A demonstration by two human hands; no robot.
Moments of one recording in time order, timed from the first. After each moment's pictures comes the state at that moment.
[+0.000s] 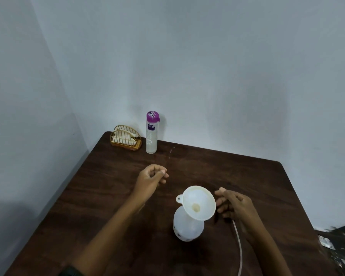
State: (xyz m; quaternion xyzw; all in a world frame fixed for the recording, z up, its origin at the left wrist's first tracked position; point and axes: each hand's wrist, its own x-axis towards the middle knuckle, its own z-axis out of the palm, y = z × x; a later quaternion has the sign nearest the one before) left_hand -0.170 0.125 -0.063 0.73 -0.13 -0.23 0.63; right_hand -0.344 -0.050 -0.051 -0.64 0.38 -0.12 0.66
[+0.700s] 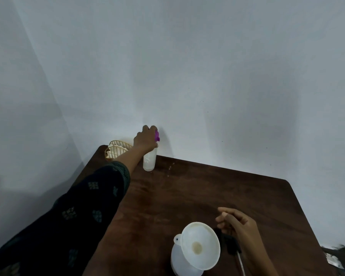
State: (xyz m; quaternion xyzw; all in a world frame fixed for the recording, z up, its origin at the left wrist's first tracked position) left_hand 0.047 0.016 -0.047 0.93 -0.28 -0.06 0.21; right_hand -0.310 -0.079 -0.071 -0.62 0.38 -0.18 0.67
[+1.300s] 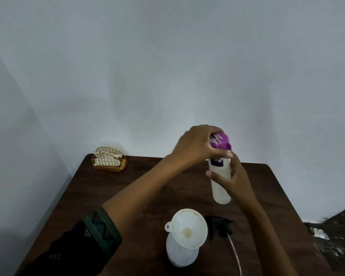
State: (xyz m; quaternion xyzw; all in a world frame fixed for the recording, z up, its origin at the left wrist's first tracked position) left_hand -0.164 -0.013 0.085 0.74 -0.54 -0.08 0.39; right_hand -0.293 -0.095 0.008 -0.77 0.24 -0.28 0.52
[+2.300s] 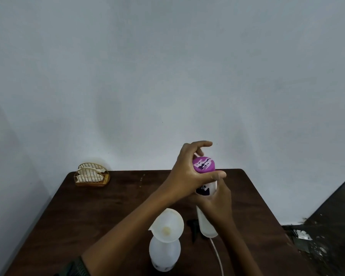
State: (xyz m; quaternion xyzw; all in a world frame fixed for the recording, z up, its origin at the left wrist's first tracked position) left_hand -0.254 0.023 0.079 0.60 -0.49 -0.21 0.59; right_hand -0.349 -0.035 0.022 -0.74 0.23 -0.42 0.47
